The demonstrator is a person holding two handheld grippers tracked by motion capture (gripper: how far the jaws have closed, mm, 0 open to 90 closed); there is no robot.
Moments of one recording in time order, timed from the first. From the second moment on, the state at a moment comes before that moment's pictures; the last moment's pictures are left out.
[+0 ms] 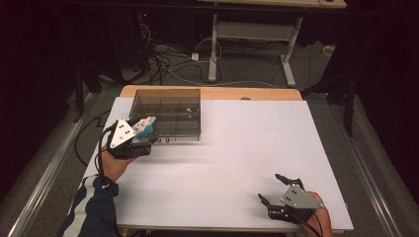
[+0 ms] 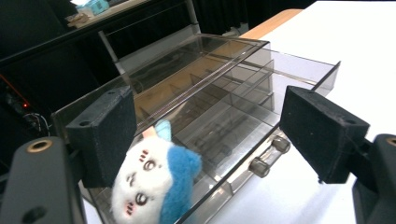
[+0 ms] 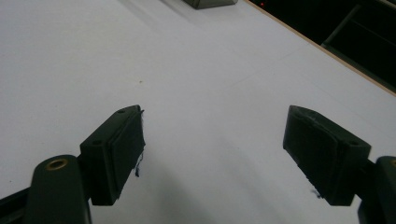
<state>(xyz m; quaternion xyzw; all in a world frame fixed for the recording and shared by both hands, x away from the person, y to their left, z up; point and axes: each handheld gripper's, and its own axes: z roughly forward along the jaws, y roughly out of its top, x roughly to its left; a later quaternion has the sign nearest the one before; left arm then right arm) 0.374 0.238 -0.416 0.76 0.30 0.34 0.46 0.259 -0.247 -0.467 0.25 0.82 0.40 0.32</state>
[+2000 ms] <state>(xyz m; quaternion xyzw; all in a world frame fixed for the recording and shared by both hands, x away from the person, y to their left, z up) 0.349 0.186 -0.406 0.78 0.23 0.33 0.48 0.257 -0.246 -0.466 0.25 0.82 0.40 0.32</state>
